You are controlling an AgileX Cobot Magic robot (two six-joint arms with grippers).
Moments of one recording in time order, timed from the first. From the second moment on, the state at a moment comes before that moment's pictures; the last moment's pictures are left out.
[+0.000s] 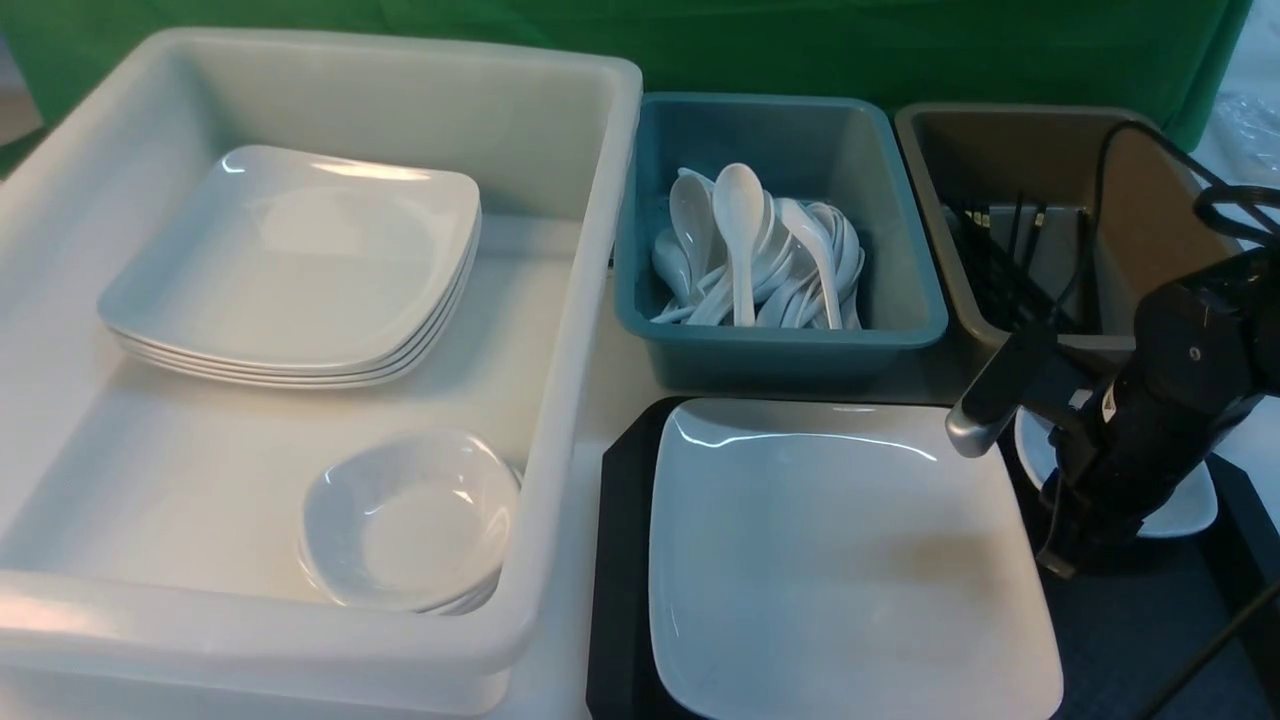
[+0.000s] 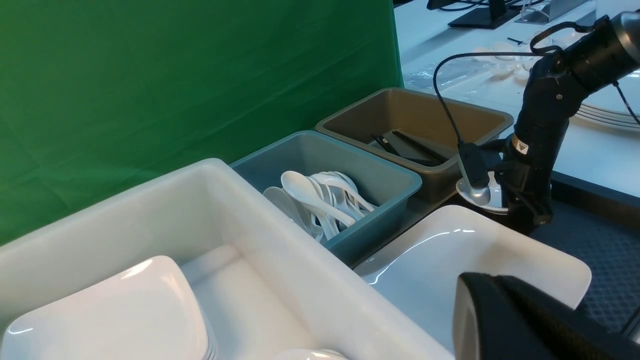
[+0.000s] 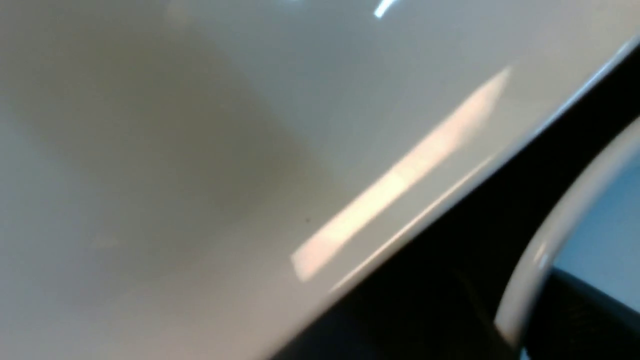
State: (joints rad) right arm 0.22 1.79 -1.04 -0.21 0.57 -0.46; left arm -0.45 0.32 -0.93 -0.23 0.87 0.37
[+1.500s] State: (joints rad) right arm 1.09 2.33 -2.26 -0.16 0.97 -0.16; left arm -0.45 0.29 -0.93 -0.16 0.96 0.35
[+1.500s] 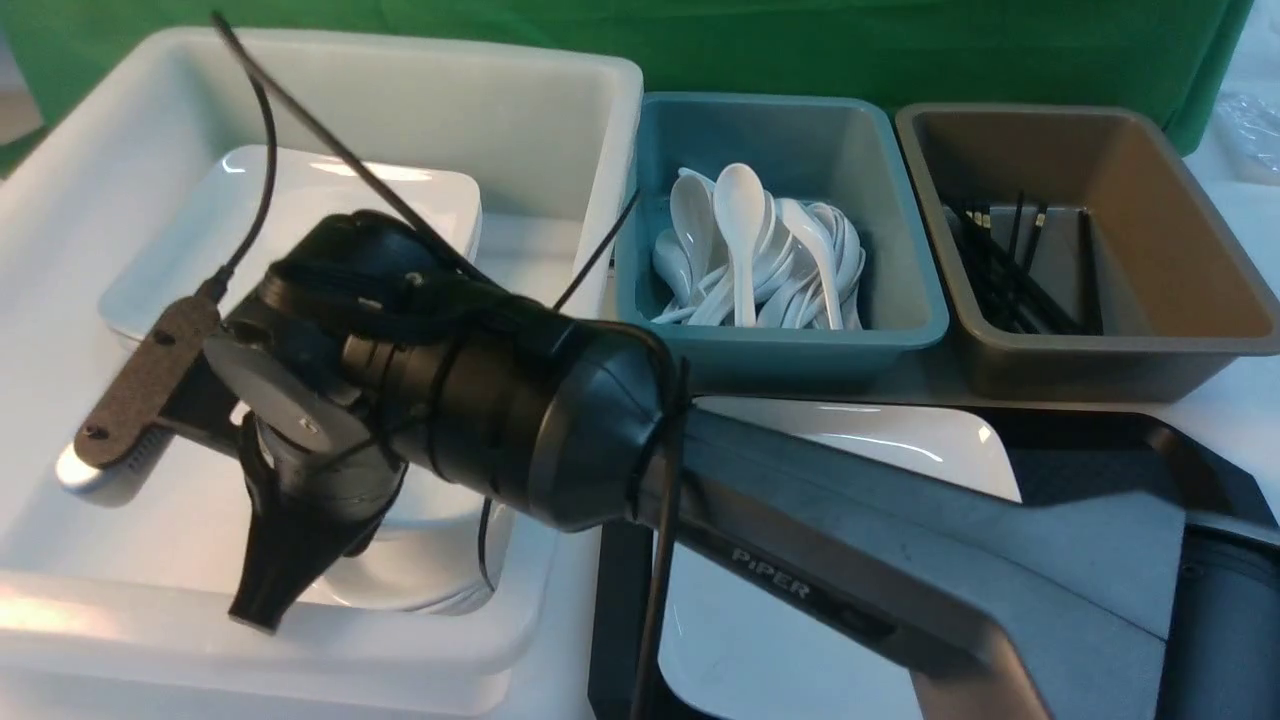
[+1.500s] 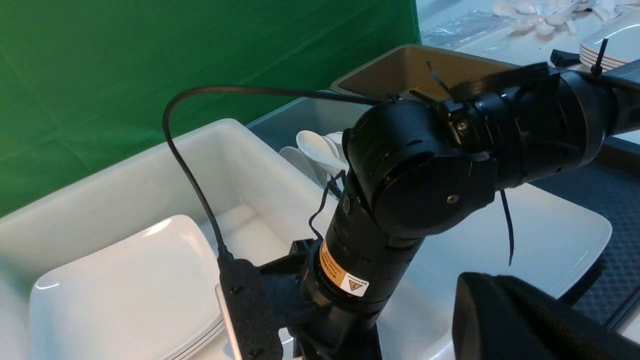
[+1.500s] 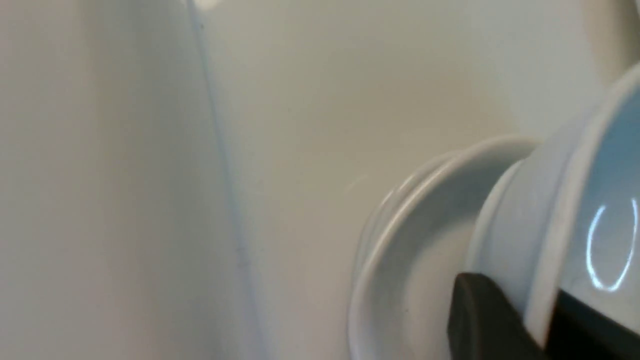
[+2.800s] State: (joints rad) right arm 1.05 0.86 -1.04 -0.29 1.17 0.46; left arm -0.87 1.20 -0.93 -0.11 0.77 0.58
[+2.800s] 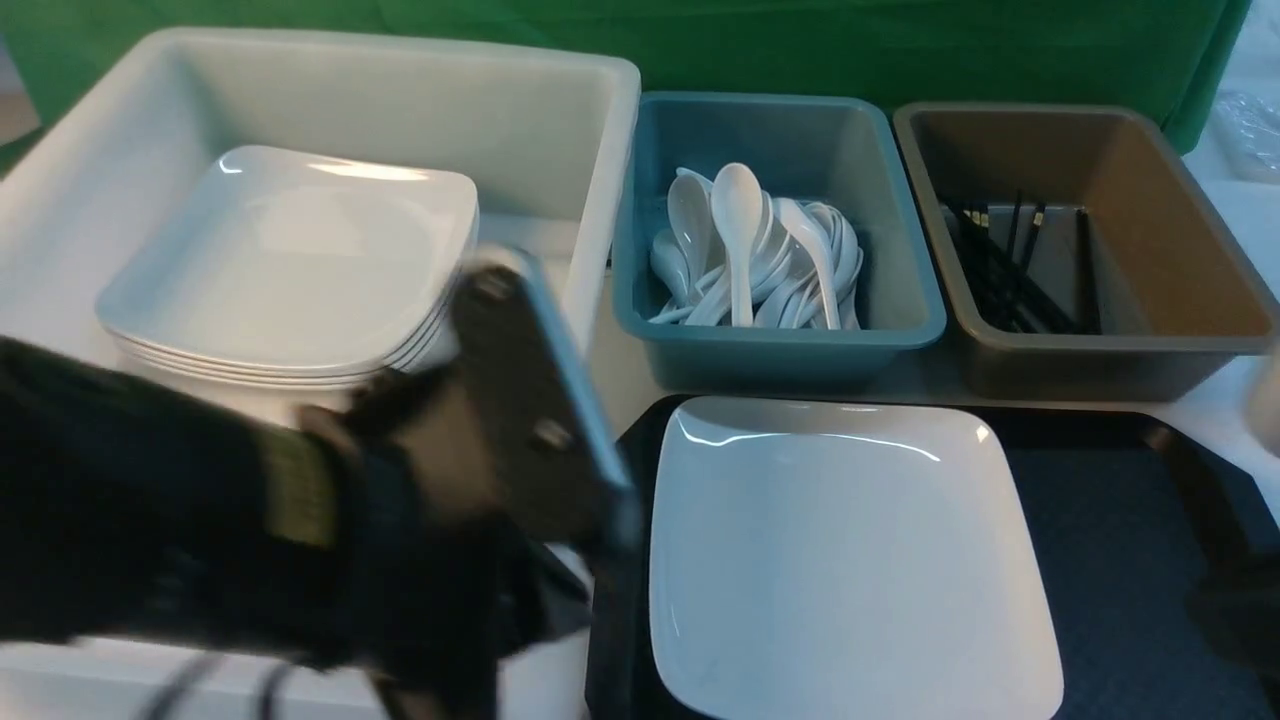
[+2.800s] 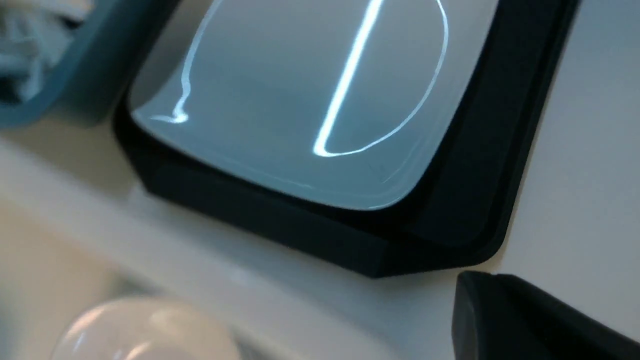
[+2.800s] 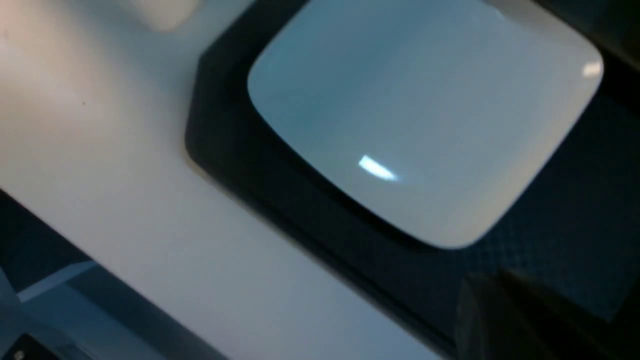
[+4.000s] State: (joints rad) right arm 1.05 0.52 -0.88 -0.26 1.17 0.51; left arm -0.93 1.75 -0.93 0.14 0.44 0.86
